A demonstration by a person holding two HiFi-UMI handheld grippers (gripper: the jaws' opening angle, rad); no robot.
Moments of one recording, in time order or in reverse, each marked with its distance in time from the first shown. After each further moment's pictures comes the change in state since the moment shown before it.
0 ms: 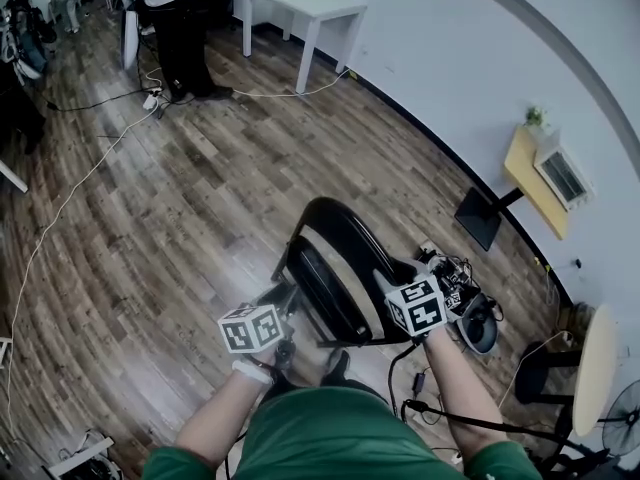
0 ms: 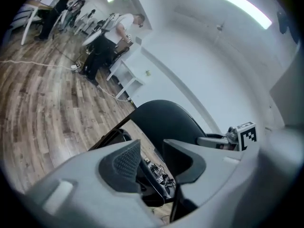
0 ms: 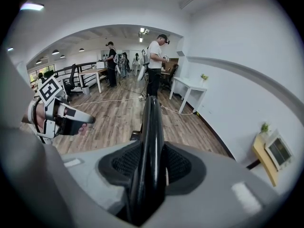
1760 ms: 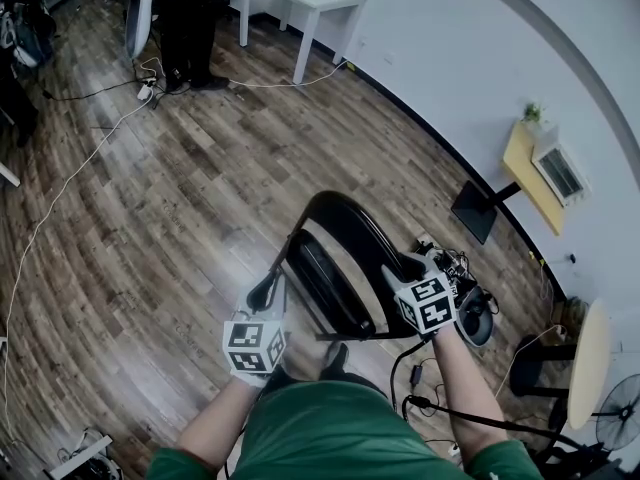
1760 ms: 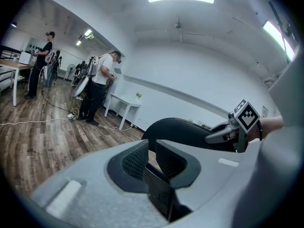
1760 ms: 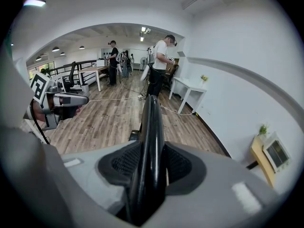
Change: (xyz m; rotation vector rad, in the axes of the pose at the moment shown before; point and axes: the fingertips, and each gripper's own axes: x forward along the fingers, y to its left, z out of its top) left arm -0.044 -0.003 0.053 0.402 -0.231 0.107; right arm -0.001 0.000 0.004 -0.019 0.005 -0.017
